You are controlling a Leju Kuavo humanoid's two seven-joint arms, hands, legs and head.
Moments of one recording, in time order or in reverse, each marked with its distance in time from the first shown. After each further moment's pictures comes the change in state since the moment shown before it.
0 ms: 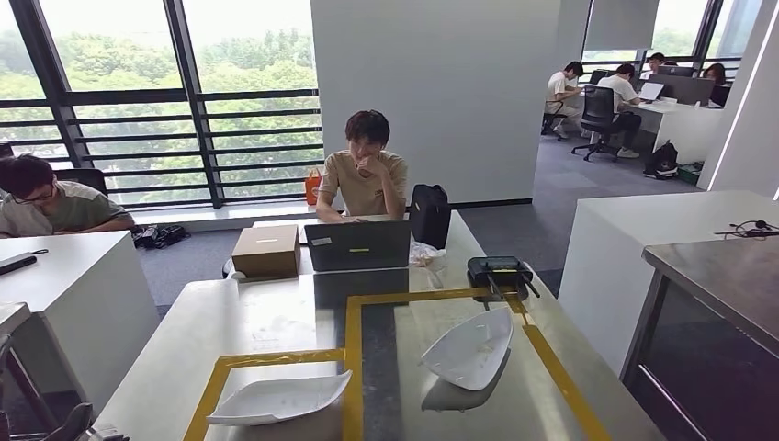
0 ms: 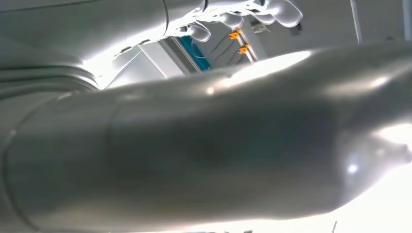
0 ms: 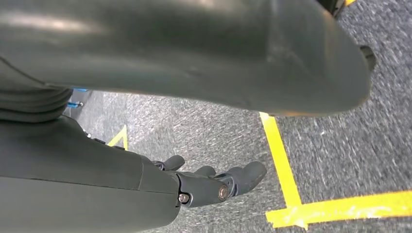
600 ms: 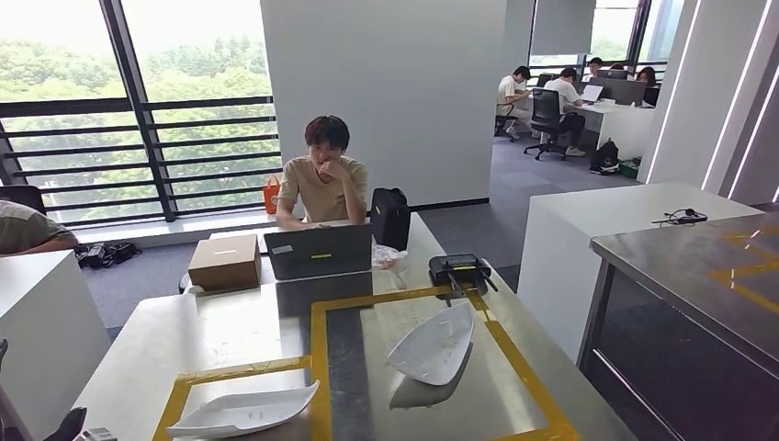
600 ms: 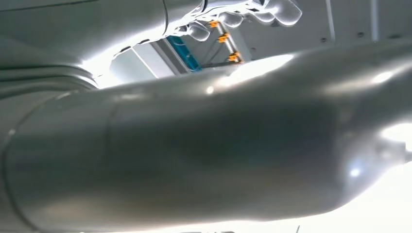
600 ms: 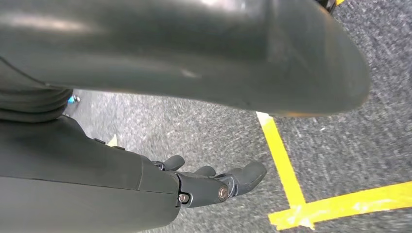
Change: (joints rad) left arm -0.008 0.025 0.008 0.024 -0.024 0.000 0.001; right arm 0.003 0.001 0.012 0.000 0.030 0.032 -0.041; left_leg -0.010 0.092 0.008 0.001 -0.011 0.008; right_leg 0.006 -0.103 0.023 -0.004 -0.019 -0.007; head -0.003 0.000
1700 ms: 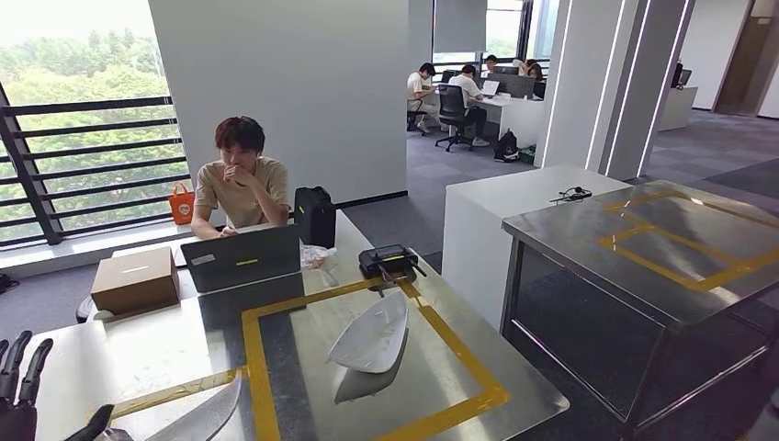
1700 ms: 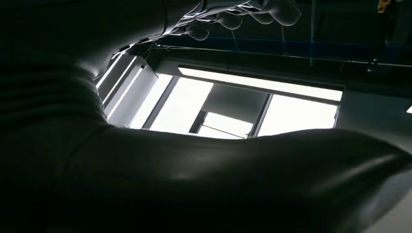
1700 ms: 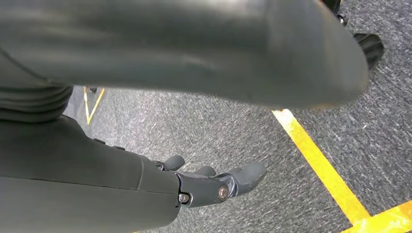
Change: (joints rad) left arm -0.032 0.078 -0.062 0.179 0.020 0.000 0.008; right arm 0.001 -0.001 0.000 0.000 0.004 -0.012 0.016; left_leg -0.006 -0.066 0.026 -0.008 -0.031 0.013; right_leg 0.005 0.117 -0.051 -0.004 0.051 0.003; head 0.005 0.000
